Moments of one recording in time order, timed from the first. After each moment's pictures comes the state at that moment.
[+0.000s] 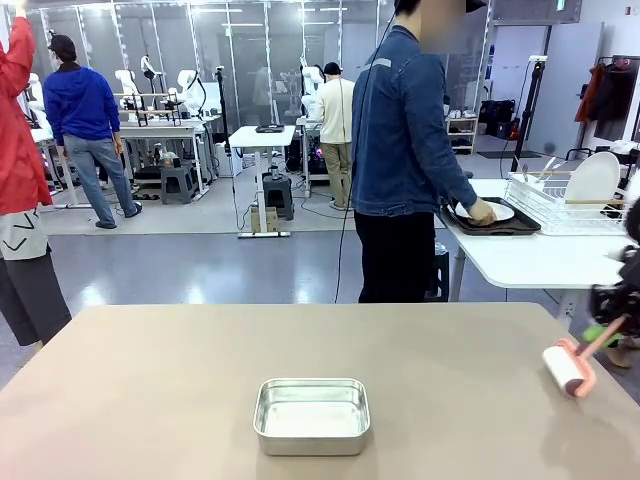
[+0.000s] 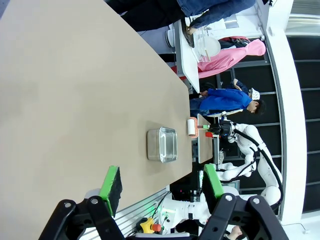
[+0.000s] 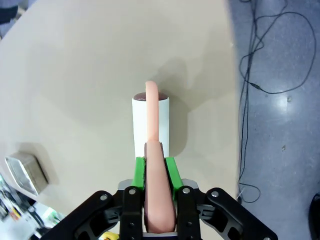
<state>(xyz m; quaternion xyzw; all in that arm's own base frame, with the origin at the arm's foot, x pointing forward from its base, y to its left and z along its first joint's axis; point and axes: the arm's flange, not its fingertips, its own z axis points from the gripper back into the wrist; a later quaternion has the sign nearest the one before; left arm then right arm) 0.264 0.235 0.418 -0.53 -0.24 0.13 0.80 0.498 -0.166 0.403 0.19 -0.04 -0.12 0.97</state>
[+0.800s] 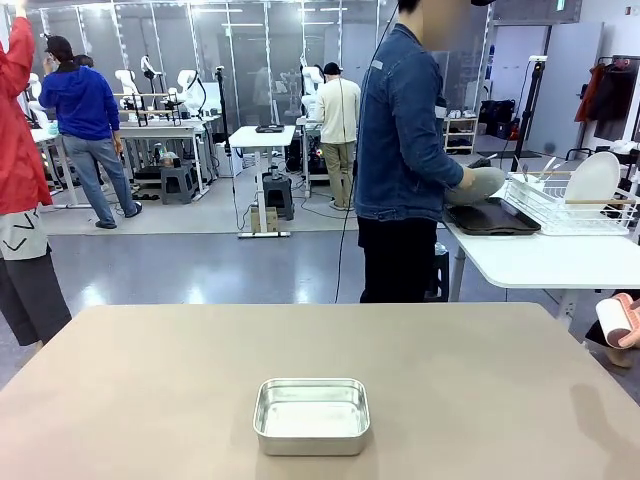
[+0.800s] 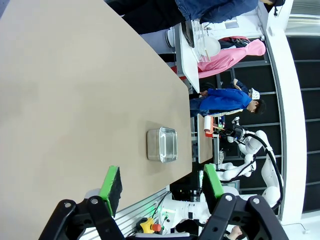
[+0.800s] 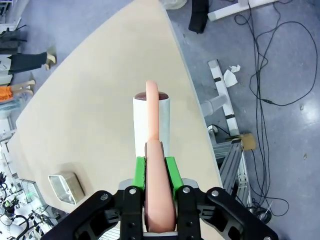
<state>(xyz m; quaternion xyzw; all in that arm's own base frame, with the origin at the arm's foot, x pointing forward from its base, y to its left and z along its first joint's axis) 0.264 0.234 0.418 -0.53 -0.24 0.13 0.80 0.474 -0.257 0.474 0.26 -0.12 -0.20 0.94</state>
